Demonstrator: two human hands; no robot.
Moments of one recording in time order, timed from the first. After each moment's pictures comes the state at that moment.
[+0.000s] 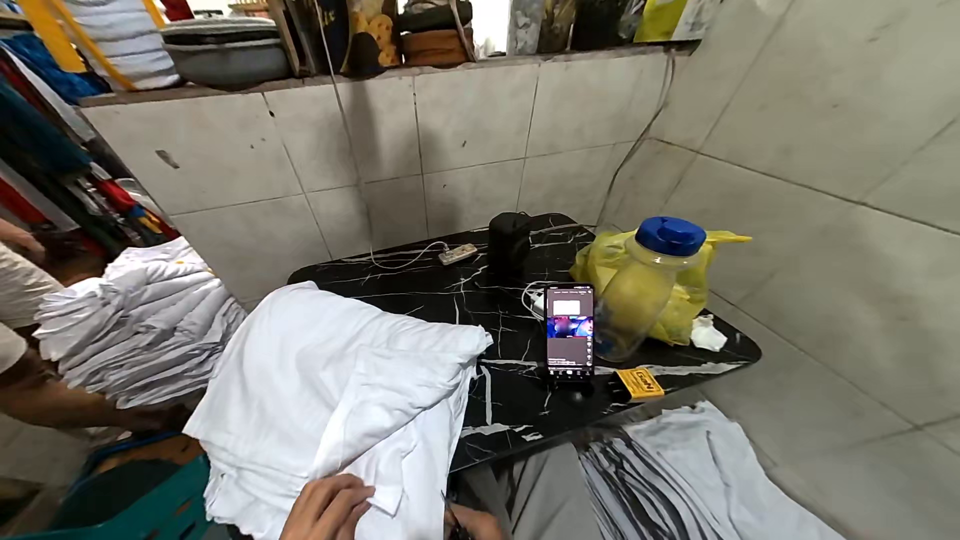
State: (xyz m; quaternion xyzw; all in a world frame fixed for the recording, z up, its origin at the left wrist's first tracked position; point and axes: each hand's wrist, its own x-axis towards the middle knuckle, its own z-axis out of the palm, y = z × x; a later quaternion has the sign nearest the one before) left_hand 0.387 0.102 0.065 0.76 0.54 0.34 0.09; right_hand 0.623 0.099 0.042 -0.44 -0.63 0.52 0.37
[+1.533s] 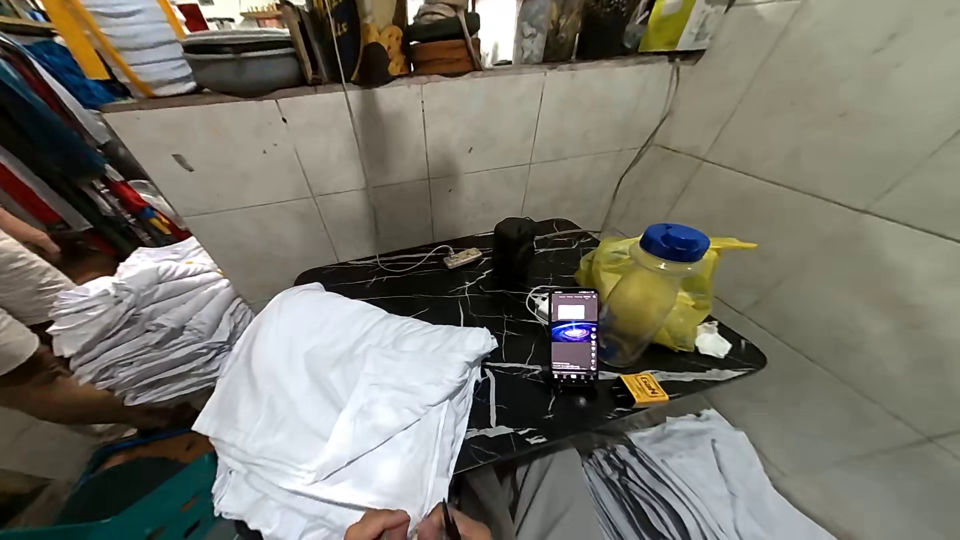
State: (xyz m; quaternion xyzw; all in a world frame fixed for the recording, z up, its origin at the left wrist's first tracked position) left_hand 0.467 0.078 0.064 0.58 0.46 0.64 0.21; right_hand 0.594 0.091 0.046 -0.33 -0.58 0.54 0.52
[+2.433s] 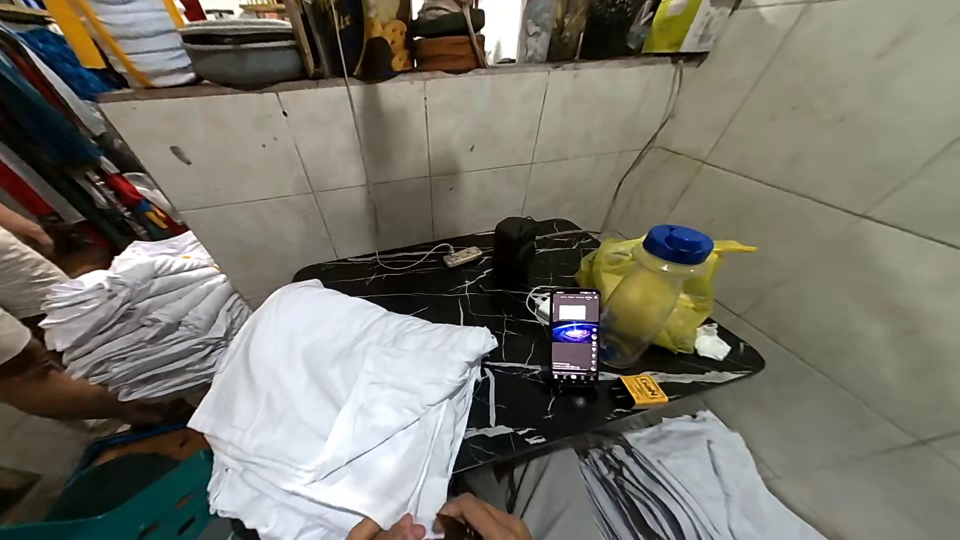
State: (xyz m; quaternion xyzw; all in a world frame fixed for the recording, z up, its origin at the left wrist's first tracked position) left_hand 0.450 0.083 0.043 0.67 0.45 0.59 0.04; right_hand 0.628 0.098 0.068 -0.41 -0.72 0.35 0.43
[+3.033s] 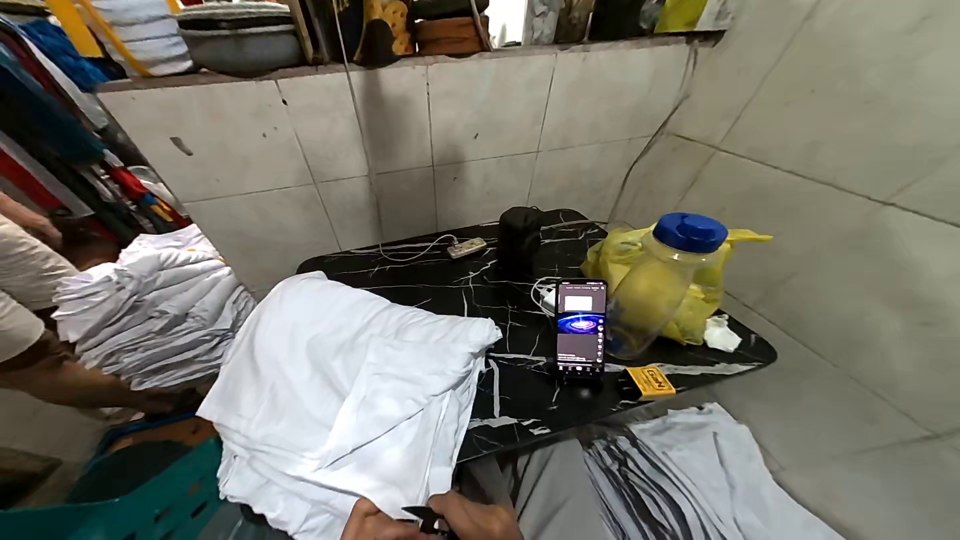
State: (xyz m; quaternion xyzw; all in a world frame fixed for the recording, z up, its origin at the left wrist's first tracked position) left_hand 0.448 0.076 0.041 0.64 0.44 0.60 0.19; right_hand 0.618 0.103 0.061 -0.37 -0.80 0.26 0.39
